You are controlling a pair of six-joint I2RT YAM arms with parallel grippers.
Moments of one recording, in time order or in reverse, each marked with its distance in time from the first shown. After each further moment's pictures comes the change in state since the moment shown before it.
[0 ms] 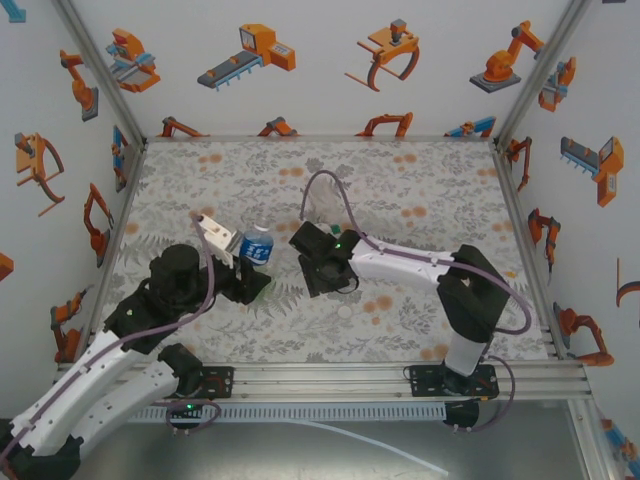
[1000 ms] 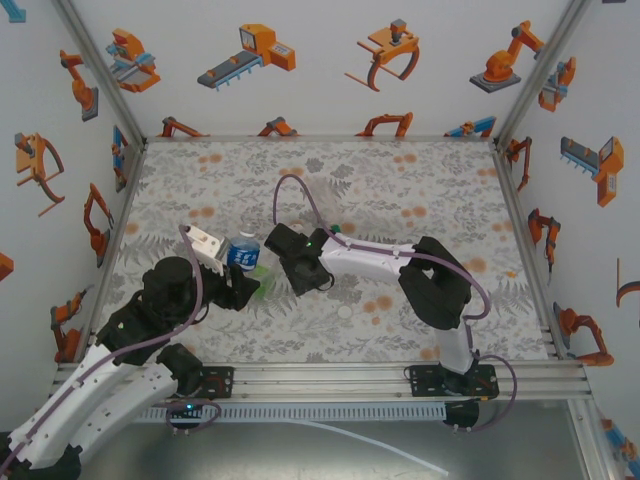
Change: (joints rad) left arm 0.000 -0.087 -0.045 -0.072 -0.091 -0.045; right arm 0.040 0.195 0.186 -0.036 0.050 -0.084
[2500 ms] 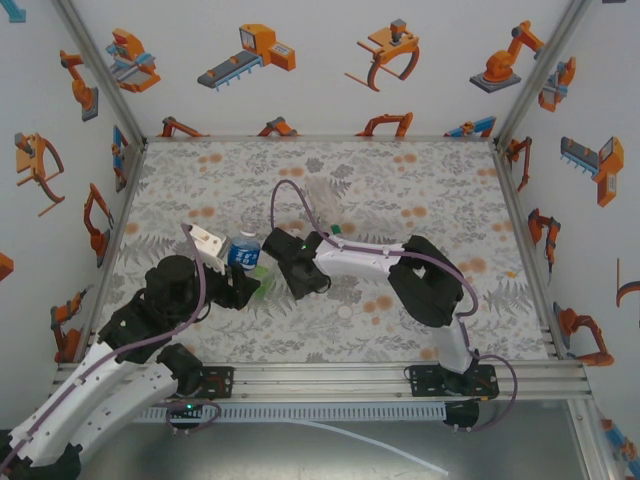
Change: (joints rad) left arm 0.000 0.017 0.000 0.001 -0.010 0.000; right arm 0.006 0.055 0.011 0.005 -0.011 0.001
